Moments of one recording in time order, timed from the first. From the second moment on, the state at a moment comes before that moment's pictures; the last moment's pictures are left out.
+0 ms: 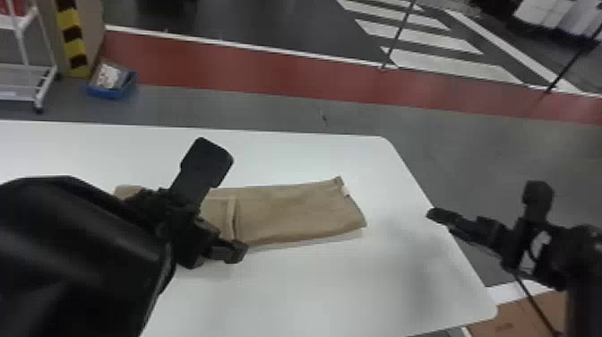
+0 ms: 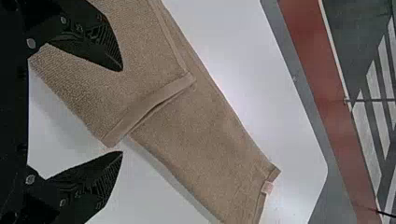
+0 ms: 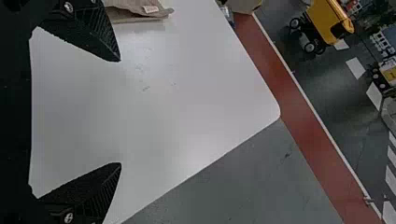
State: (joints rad) left arm -0.21 0.00 -0.56 -2.02 -0.18 1.44 -0.35; right arm -0.12 -0.41 -0.72 -1.58 -0.21 1.23 0.65
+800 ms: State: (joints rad) left arm 0.06 0.09 0.15 -2.21 0.12 1.29 -0.41; right arm -0.18 -0.07 -0.34 -1.95 -0.11 1.46 0.63
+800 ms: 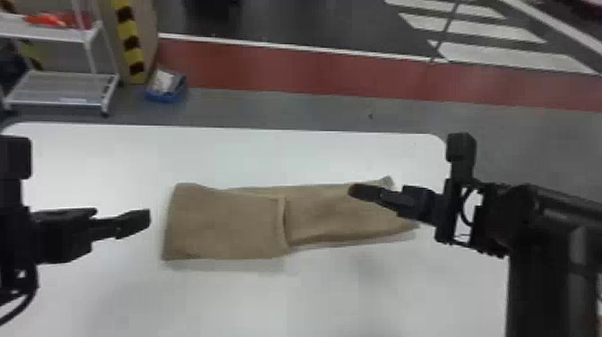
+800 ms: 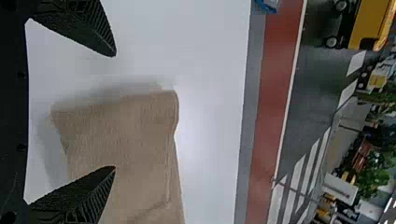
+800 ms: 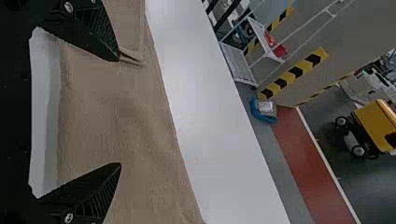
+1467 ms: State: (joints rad) left arm 0.13 0.14 0.37 -2.10 0.22 1.11 -0.50; right arm -0.19 0.00 -0.09 -1.87 0.05 1.36 0.58
